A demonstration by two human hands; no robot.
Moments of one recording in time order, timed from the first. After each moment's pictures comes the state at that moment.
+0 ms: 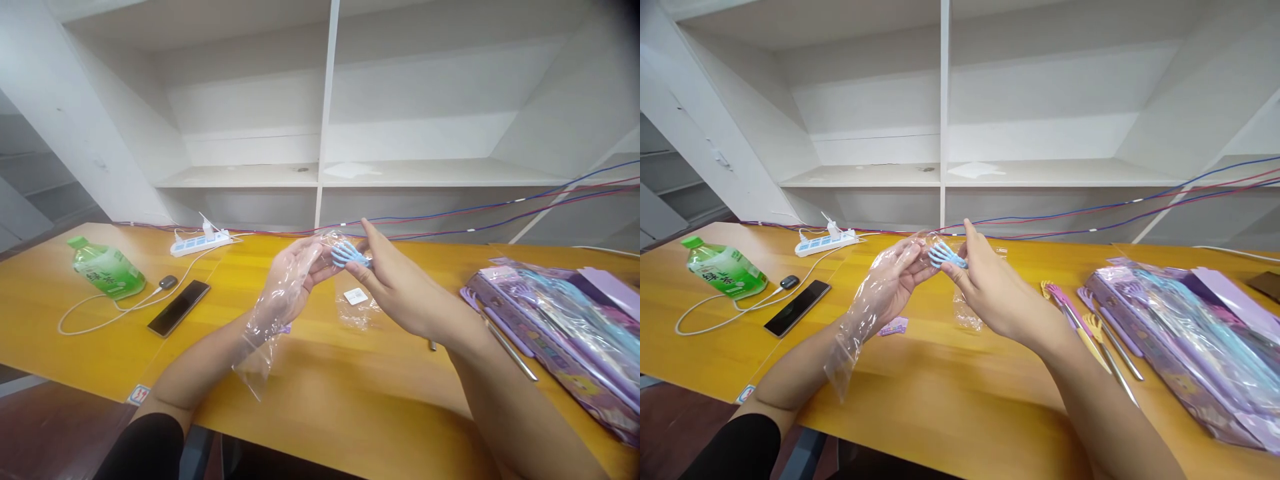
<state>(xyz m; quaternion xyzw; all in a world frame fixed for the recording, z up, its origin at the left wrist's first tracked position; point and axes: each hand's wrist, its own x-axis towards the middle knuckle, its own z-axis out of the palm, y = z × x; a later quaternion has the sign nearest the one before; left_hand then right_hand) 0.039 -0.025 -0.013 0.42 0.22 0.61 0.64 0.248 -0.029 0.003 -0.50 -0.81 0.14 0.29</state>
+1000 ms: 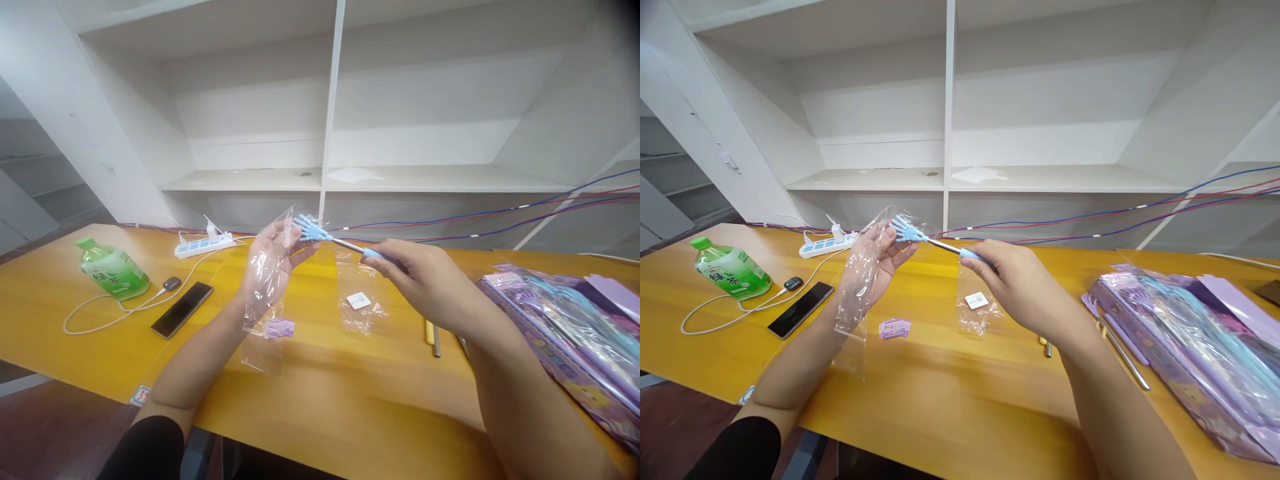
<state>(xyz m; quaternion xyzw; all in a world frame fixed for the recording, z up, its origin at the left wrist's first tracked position) 0.006 -0.008 0.010 0.43 0.21 0.67 0.57 0.269 -0.023 0.019 -0.47 -0.82 0.09 0.31</state>
